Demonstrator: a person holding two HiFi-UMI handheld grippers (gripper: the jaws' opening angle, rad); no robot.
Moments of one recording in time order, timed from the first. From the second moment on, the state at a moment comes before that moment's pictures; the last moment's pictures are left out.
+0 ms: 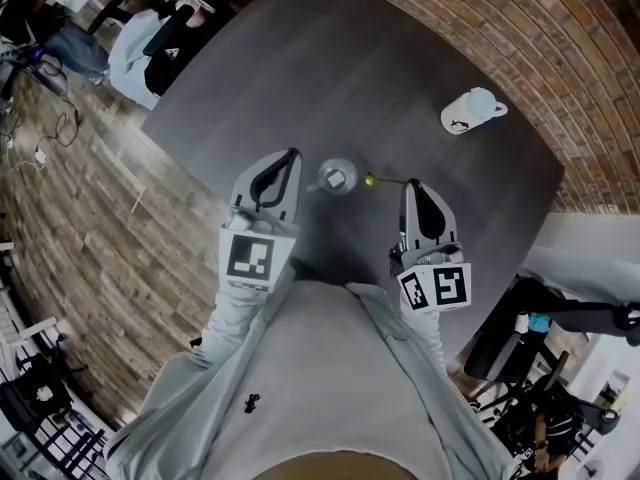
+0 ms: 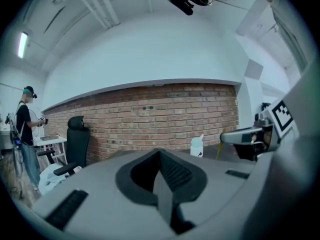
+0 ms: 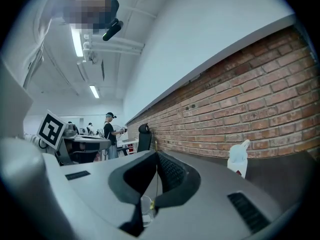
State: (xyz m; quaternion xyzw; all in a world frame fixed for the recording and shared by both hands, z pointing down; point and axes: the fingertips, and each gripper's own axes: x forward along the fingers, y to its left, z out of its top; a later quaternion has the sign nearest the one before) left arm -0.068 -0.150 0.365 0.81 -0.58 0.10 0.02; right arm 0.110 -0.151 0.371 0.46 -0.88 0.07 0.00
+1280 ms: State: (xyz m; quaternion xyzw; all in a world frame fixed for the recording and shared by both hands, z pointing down) left arm -0.065 -0.178 0.390 0.86 -0.49 0.10 0.05; right arm 0.070 -0.167 0.406 0.49 -0.86 0.12 0.02
